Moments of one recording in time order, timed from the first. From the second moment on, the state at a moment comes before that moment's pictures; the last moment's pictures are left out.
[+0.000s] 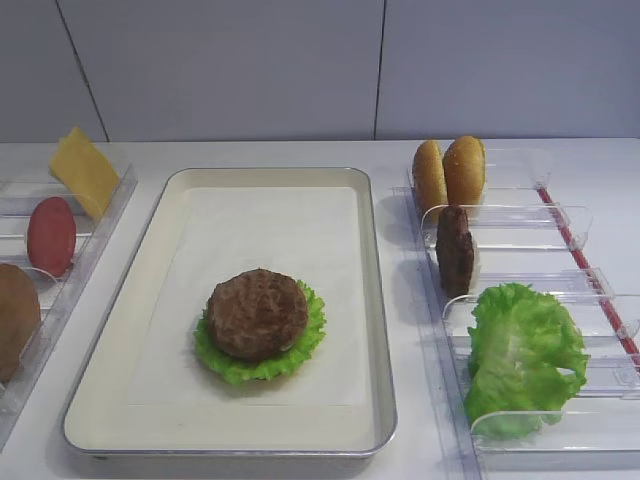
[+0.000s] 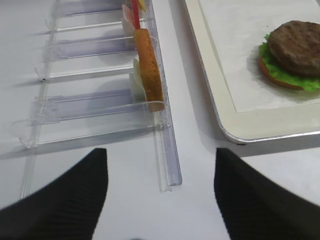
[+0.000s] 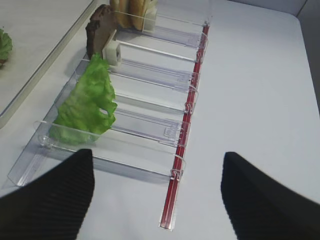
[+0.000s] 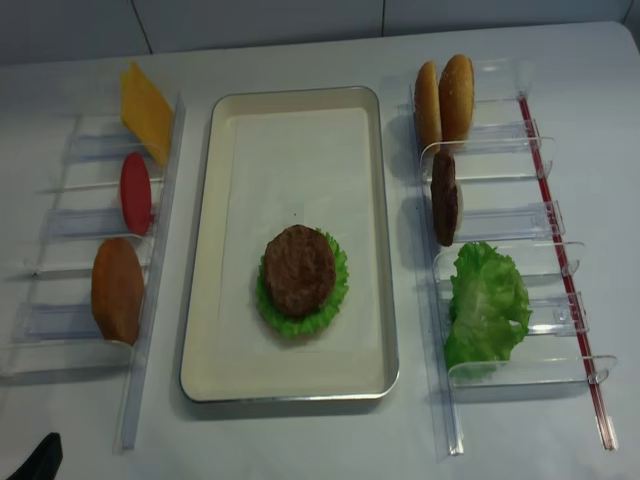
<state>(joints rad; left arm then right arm) 0.04 0.01 -0.49 -0.08 1.18 0.08 0.08 -0.02 -0.47 0.12 1.14 -0.19</state>
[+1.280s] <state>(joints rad) 0.04 0.01 -0.49 -0.08 1.18 0.08 0.08 -0.02 -0.47 0.12 1.14 -0.19</state>
